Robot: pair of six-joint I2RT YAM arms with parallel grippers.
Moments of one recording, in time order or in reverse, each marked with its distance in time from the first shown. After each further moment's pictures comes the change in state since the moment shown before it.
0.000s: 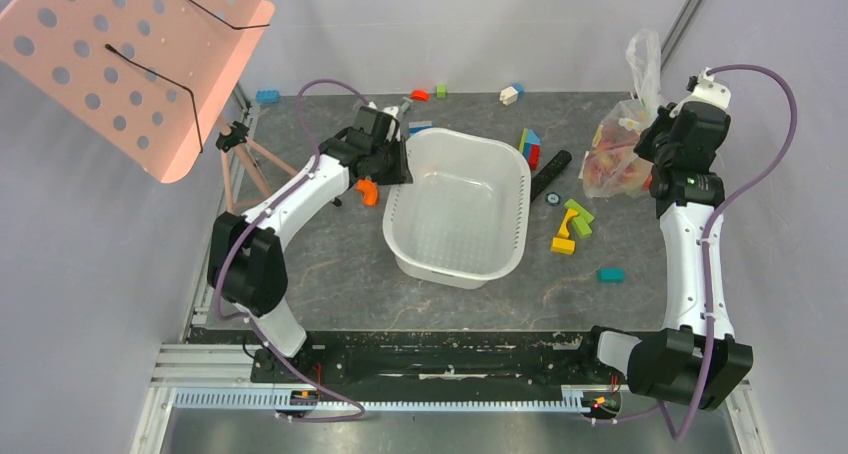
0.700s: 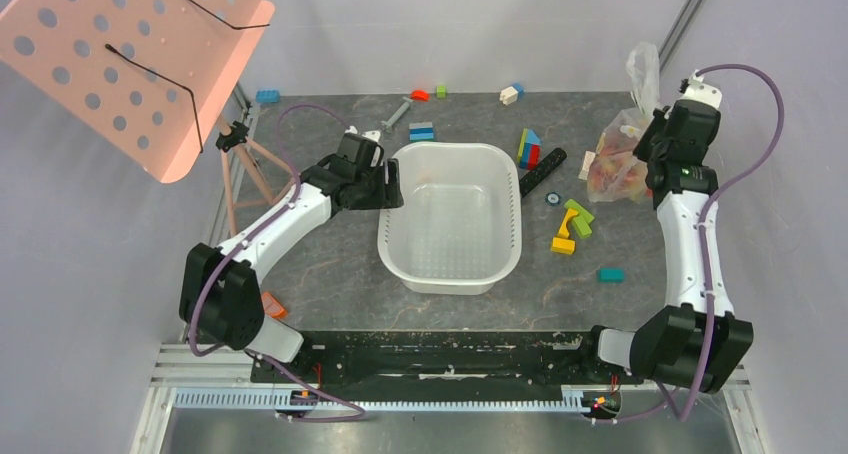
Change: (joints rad) left arm -0.001 -0.193 -0.214 0.003 -0.089 -0.001; right arm 0.000 0.090 -0.004 0.005 0.072 -0.036
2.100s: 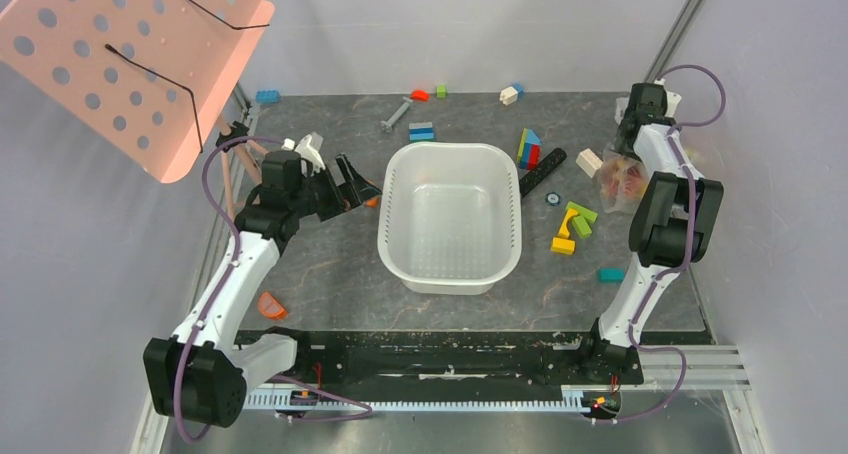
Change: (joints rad) left arm 0.298 -0.399 -0.251 0.152 0.422 -0.163; right arm 0.016 0.711 0.396 -0.135 0.346 0.044
